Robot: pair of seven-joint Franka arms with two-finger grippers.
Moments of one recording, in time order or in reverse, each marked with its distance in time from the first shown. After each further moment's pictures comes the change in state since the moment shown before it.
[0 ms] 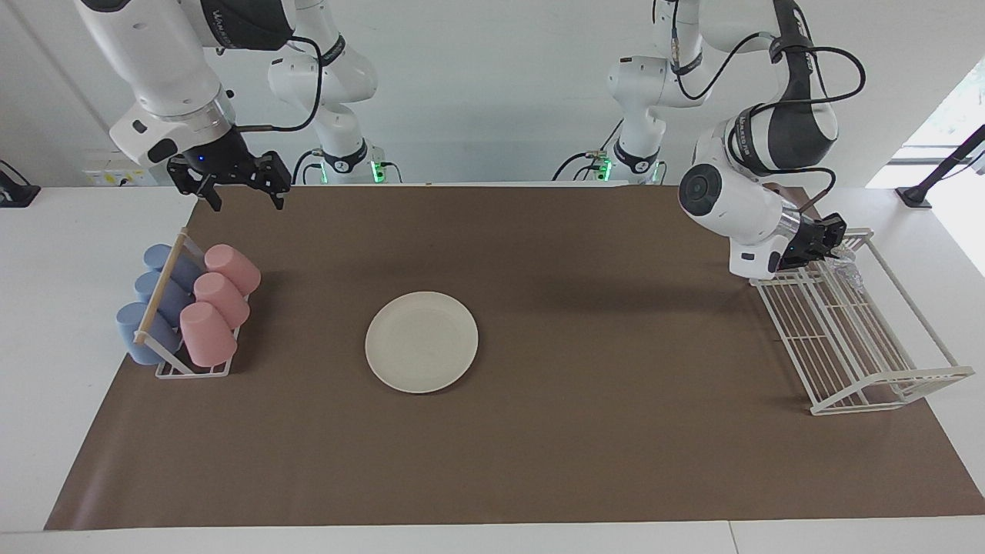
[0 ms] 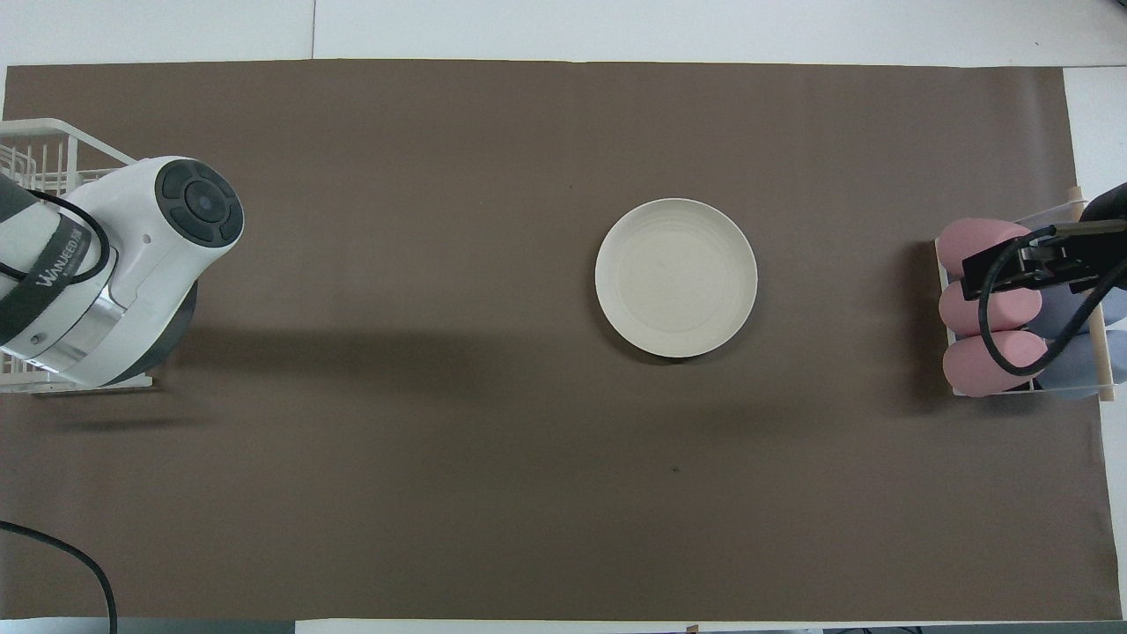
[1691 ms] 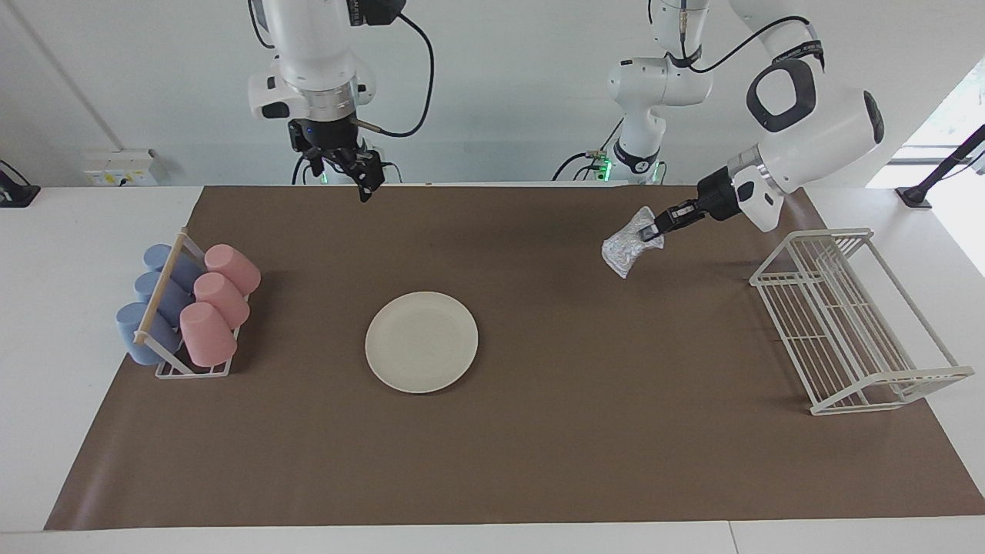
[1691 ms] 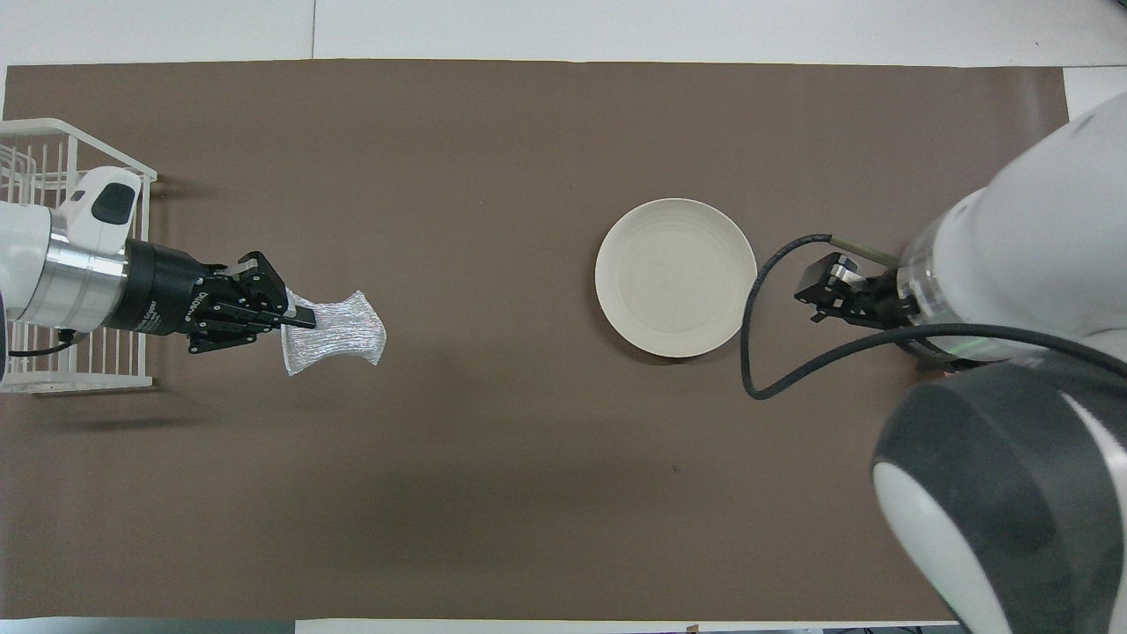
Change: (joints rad) left arm 0.103 -0.179 0.009 0.006 -1.554 0.049 0.147; right arm -0.279 -0.070 0.510 -0.066 -0.015 -0.026 0.701
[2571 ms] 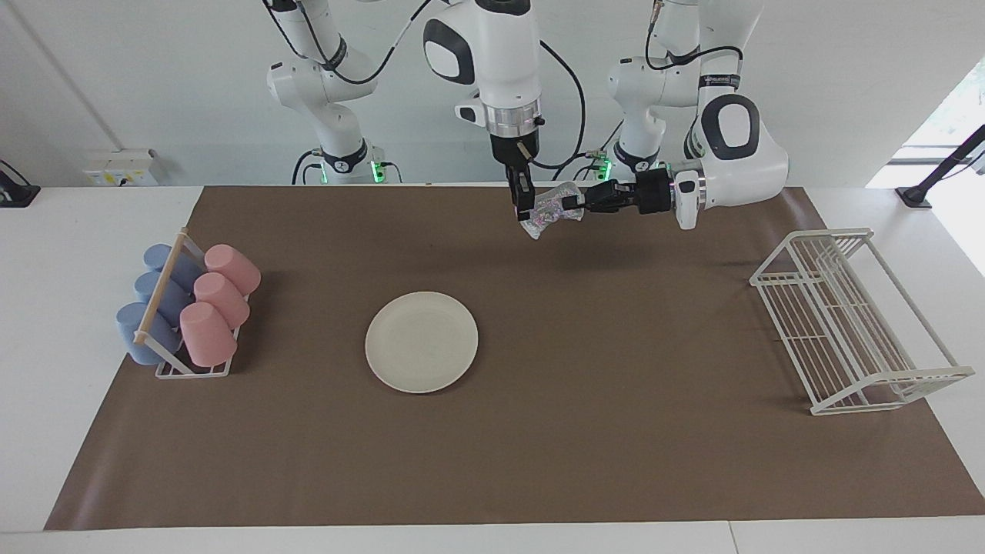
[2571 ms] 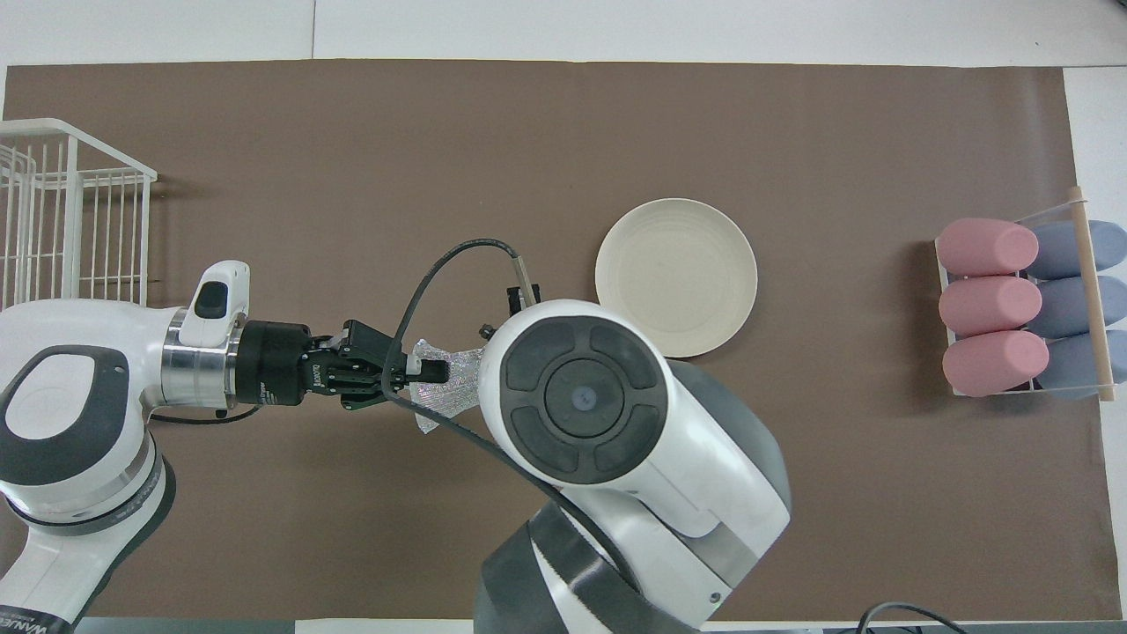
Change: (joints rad) left arm -0.069 -0.092 -0.006 -0.396 -0.827 0.024 0.487; right arm 0.448 0.204 0.040 -0.006 -0.012 0.445 1.434
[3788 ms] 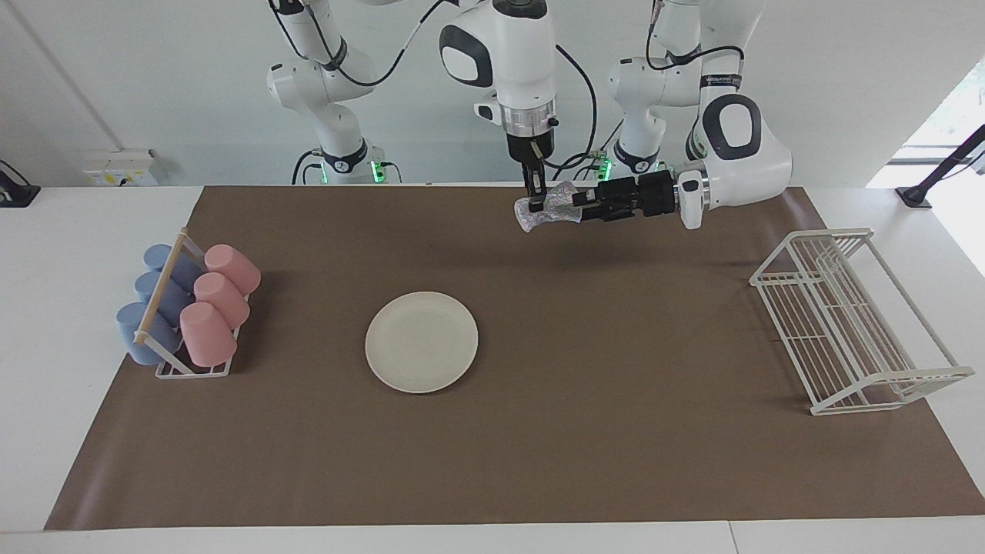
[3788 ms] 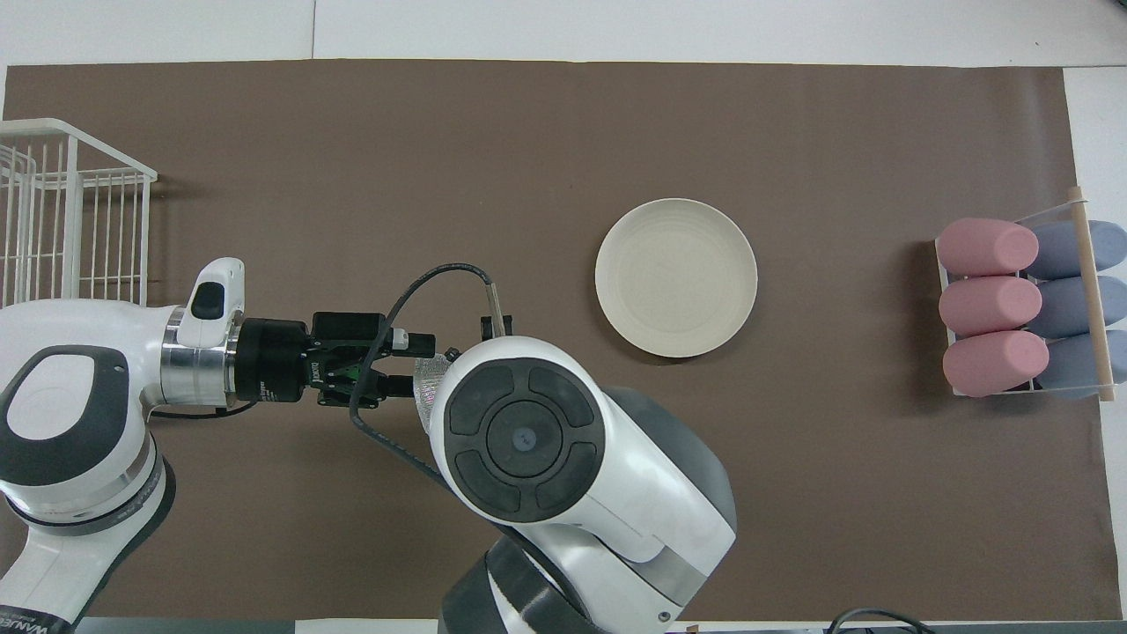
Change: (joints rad) left arm 0.000 0.000 -0.016 -0.002 0.004 0.028 0.058; right arm 0.080 0.035 0.003 -0.009 0.000 0.067 0.226
